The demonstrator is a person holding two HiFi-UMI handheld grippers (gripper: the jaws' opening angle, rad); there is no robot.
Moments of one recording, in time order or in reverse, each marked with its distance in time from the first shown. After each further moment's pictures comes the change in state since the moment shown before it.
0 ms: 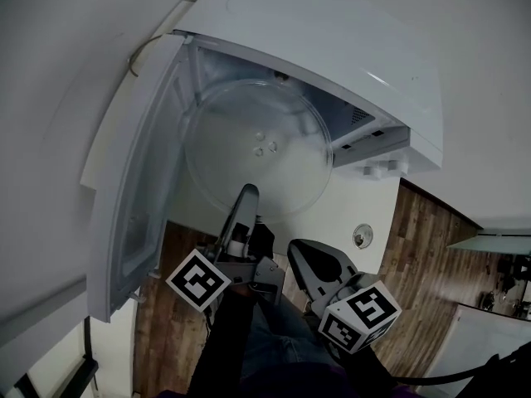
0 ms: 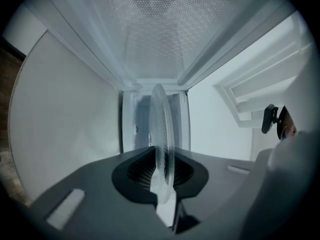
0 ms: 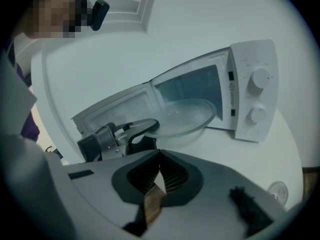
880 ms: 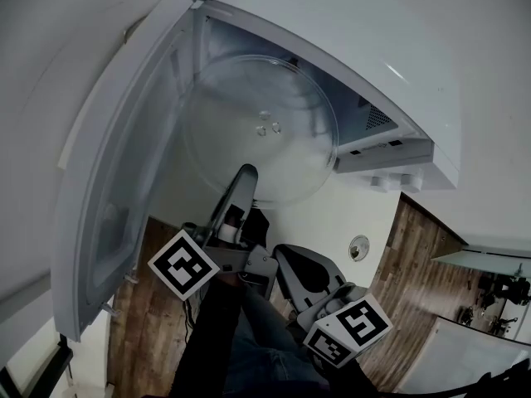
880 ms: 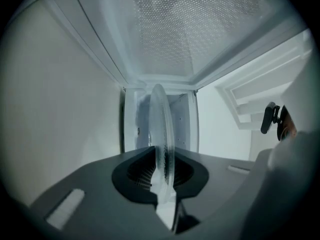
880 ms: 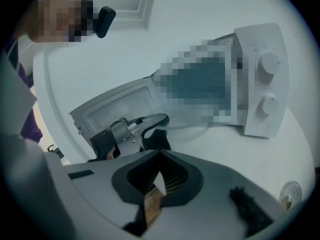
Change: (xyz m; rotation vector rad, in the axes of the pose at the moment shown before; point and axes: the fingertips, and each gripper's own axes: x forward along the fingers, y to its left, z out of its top) left arm 0.027 0.025 0.011 -0.007 -0.001 -0.031; right arm 0.024 -0.001 -0.013 -0.001 0.003 0.039
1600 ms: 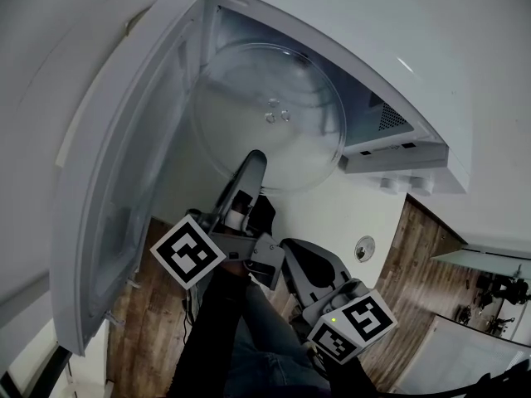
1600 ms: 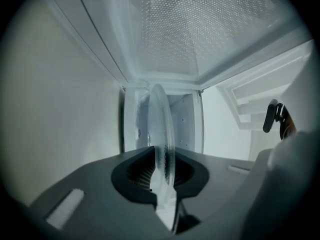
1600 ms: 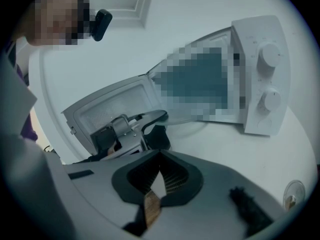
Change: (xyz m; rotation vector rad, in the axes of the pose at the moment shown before) left arm 0.017 0.009 0.011 -0.003 0.014 -0.009; right arm 0.014 -0.009 -0.002 0.012 -0.001 -0.027
